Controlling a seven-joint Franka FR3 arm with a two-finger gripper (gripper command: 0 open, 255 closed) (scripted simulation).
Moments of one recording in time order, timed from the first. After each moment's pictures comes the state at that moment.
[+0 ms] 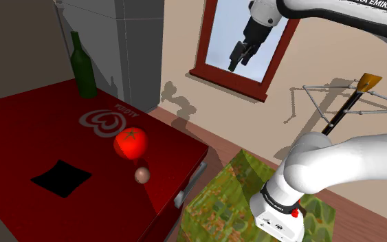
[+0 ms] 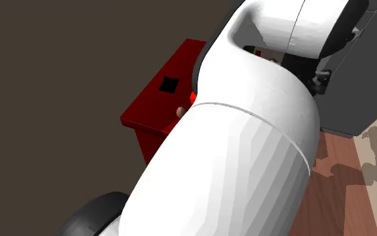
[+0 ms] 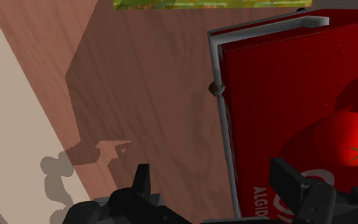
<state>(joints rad) 0.00 -0.79 -0.06 -2.26 -0.11 1.71 -0.06</state>
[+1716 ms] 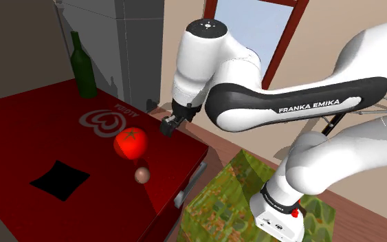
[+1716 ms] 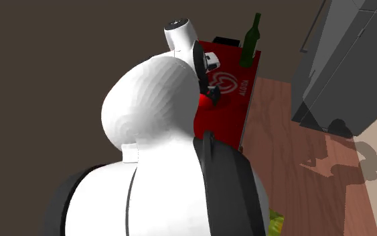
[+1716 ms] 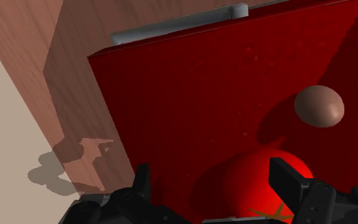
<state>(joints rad) 0.07 -0.57 0.54 -2.47 -0.03 2.10 0.57</state>
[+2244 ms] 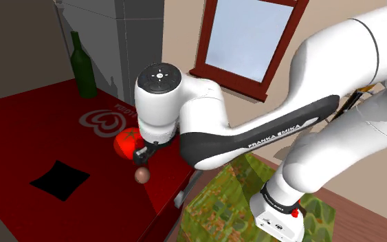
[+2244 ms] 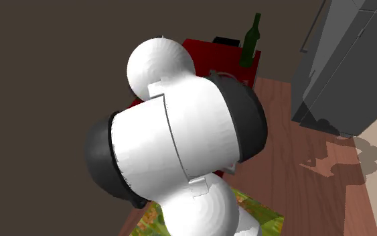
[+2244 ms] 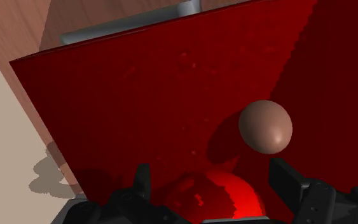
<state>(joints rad) -0.03 -0.28 0.82 -2.37 -0.20 2.19 0.88</state>
